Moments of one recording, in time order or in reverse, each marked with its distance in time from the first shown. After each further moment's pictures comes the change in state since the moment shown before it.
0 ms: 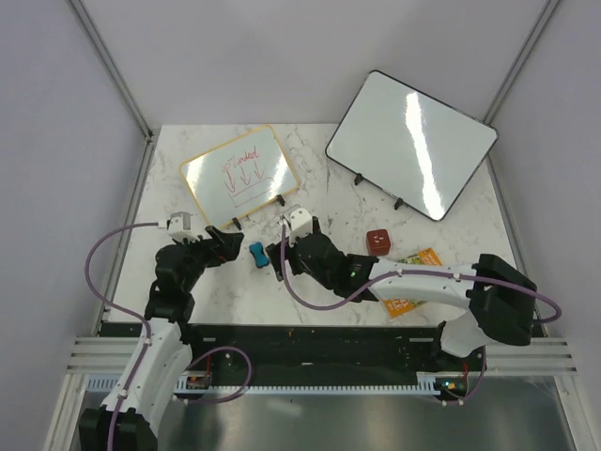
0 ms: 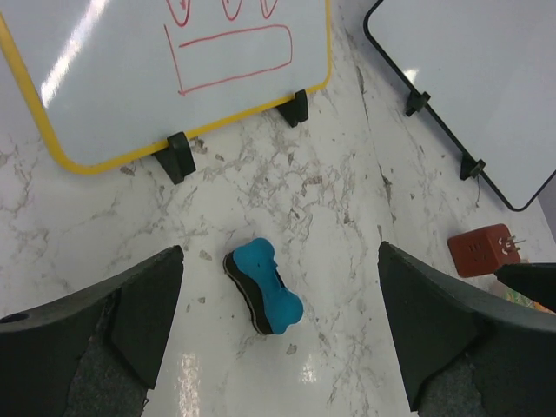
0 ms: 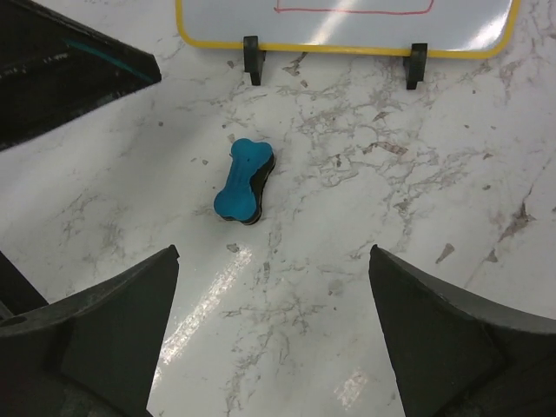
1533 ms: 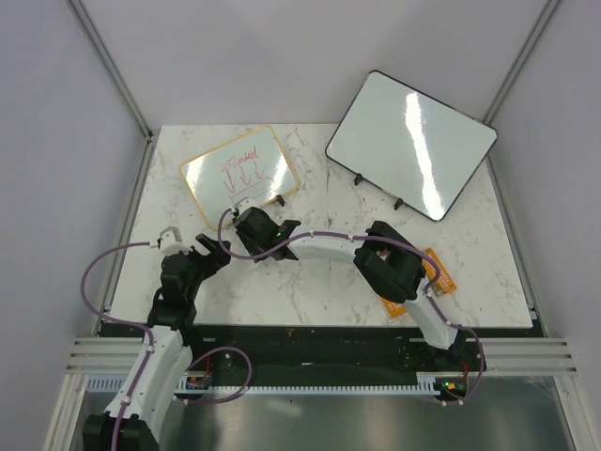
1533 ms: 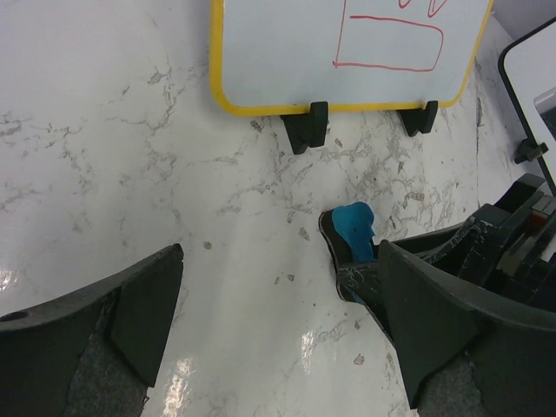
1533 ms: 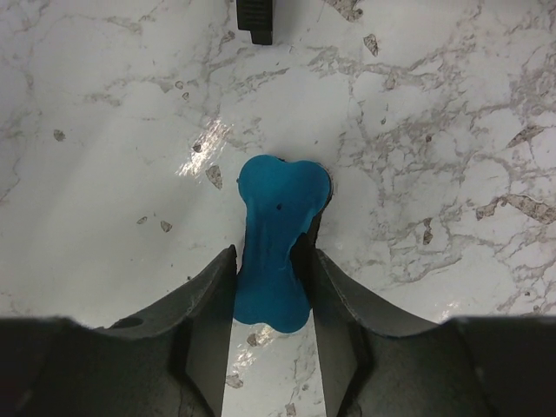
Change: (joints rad) left arm -0.002 -0.068 -0.122 -0.100 -0.267 -0.113; right arm -0.076 0.760 0.787 -0.465 -0.145 0.033
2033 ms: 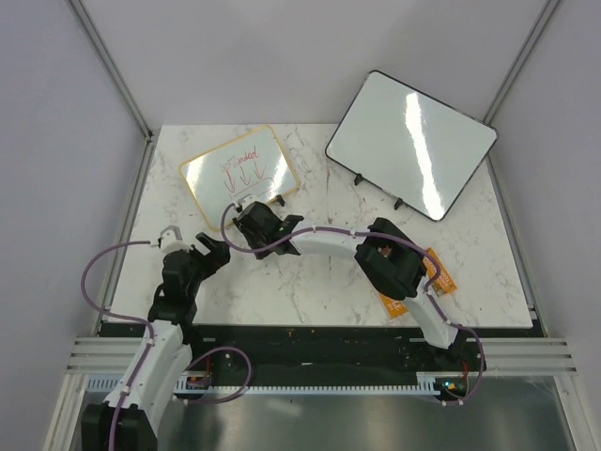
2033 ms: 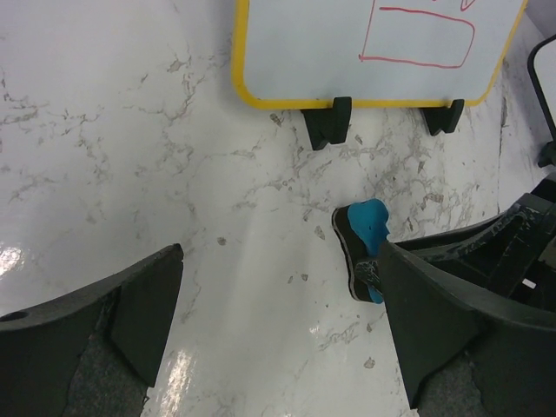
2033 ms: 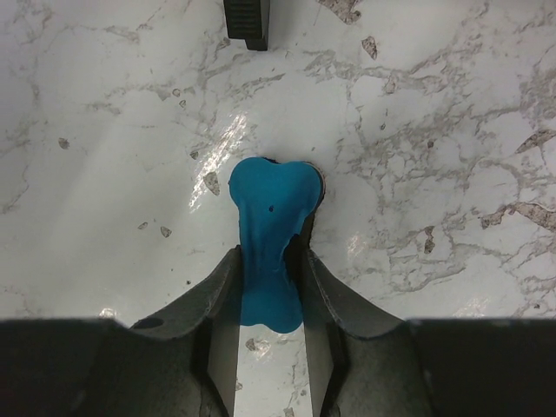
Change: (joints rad) left arm 0.000 0.052 0.008 0.002 -0.024 -0.012; right arm -0.039 0.016 0.028 -0.026 -0.074 0.024
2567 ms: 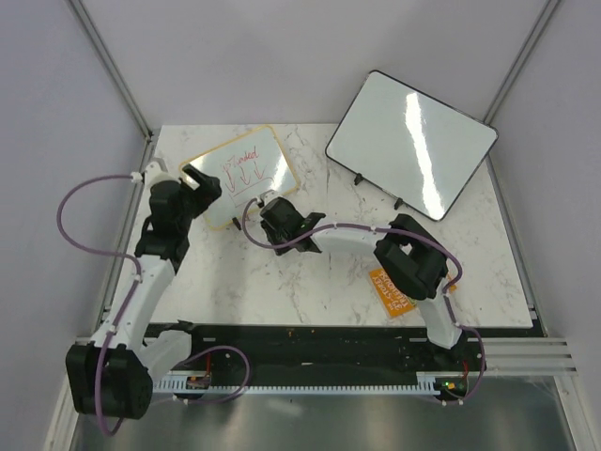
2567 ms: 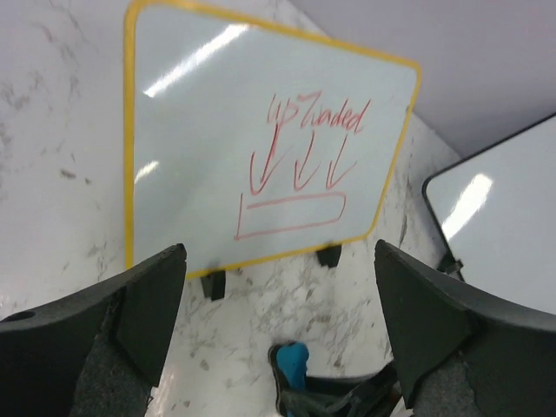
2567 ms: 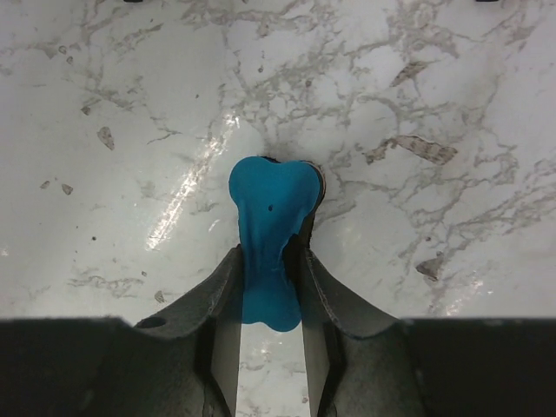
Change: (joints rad) left arm 0.000 0.416 0.546 -0.074 -0.055 -0.032; right arm -0.061 -0.142 -0.217 0.080 -0.005 -0.017
